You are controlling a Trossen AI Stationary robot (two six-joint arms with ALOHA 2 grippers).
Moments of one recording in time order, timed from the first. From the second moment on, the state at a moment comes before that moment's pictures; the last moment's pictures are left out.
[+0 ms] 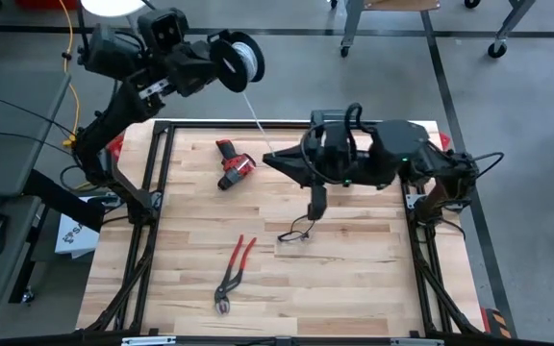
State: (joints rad) left arm 0.30 1.61 2.22 0.25 0.67 -0.79; right arm 0.26 1.79 2.34 -0.42 0.28 0.08
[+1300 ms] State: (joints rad) left arm 0.13 1.71 2.22 -0.11 0.99 -1.26; right arm 0.16 1.71 2.34 -0.46 0.14 0.02
